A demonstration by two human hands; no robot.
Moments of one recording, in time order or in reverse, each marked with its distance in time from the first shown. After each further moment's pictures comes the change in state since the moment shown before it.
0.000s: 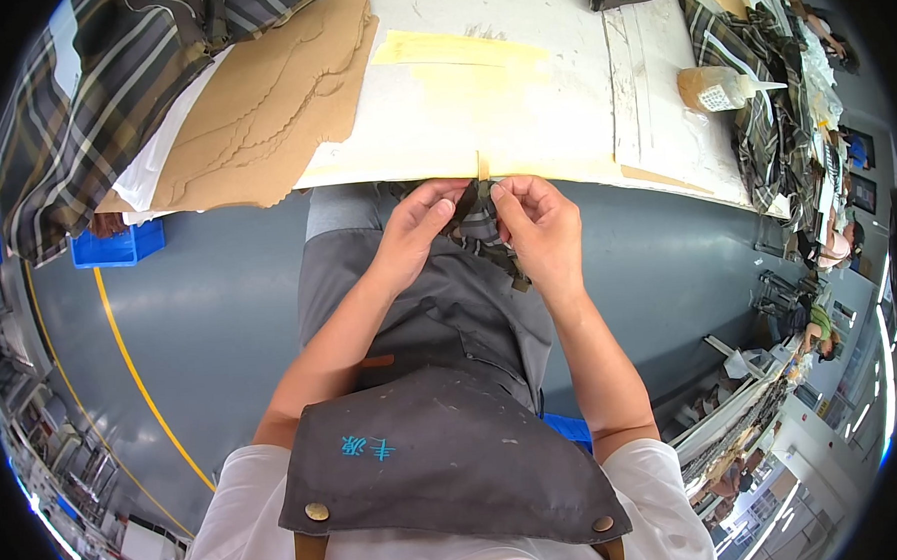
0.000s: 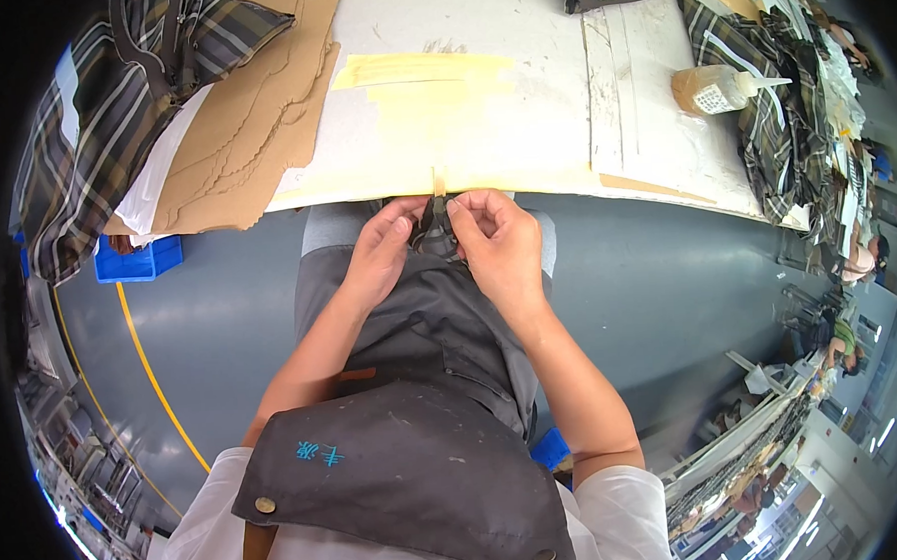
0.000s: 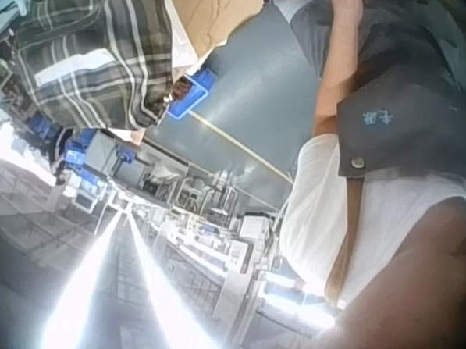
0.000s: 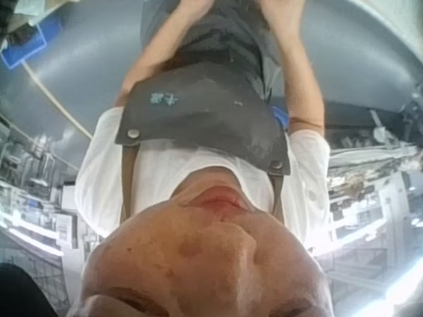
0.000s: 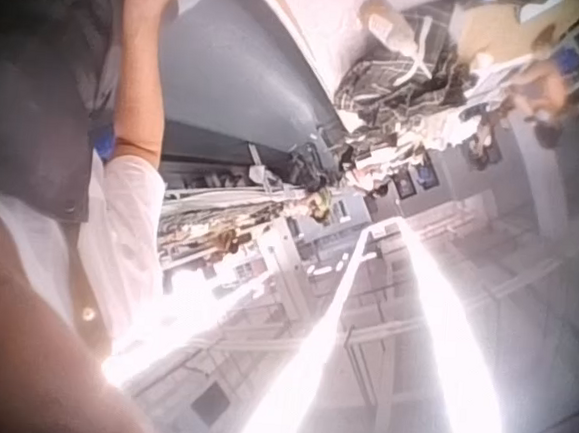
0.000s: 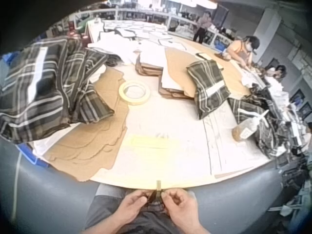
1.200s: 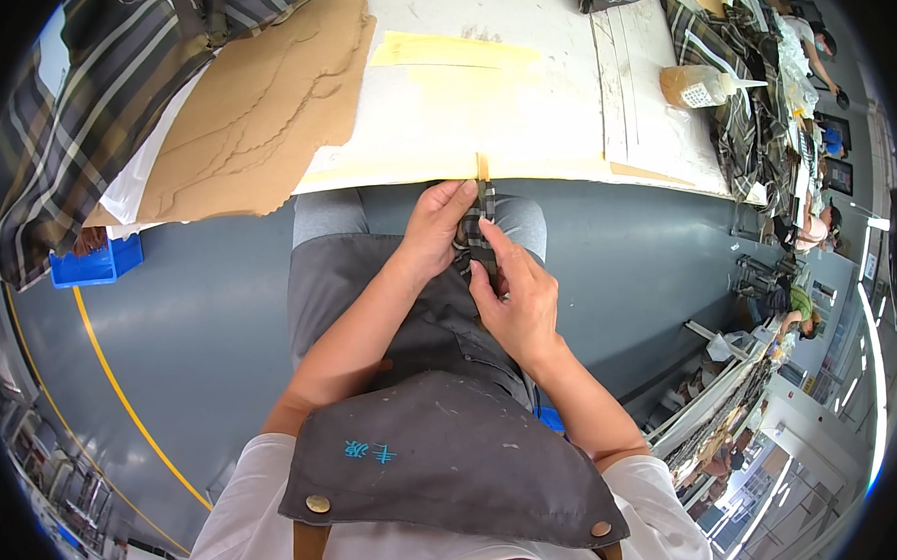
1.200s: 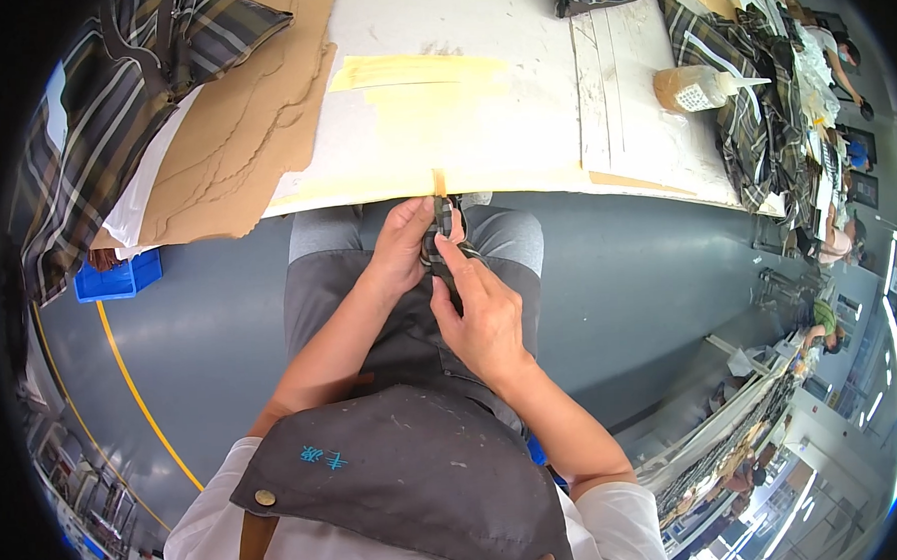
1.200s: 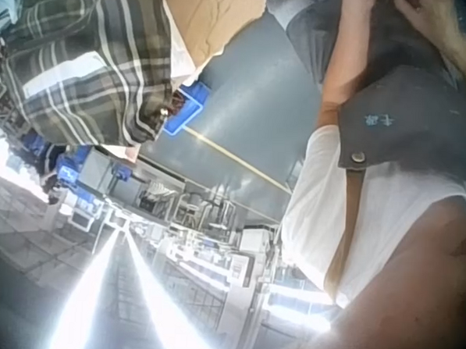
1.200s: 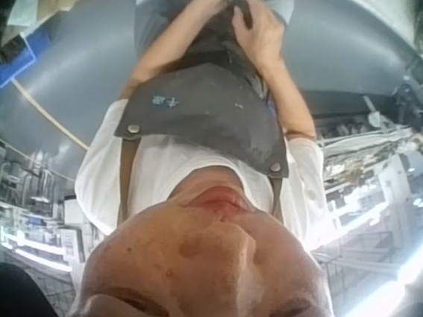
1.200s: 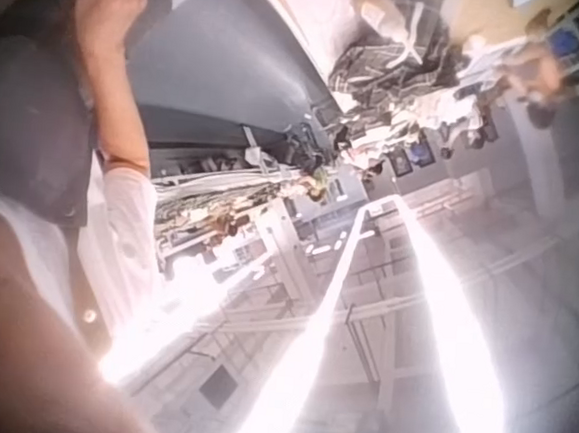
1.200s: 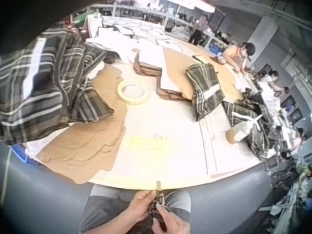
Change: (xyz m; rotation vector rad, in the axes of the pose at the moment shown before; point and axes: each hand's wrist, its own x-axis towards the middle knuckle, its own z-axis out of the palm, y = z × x) left_hand 0.021 -0.026 0.014 -0.312 -0.052 -0.229; right_hand -0.056 0.013 0.011 -0.677 0.051 -0.536
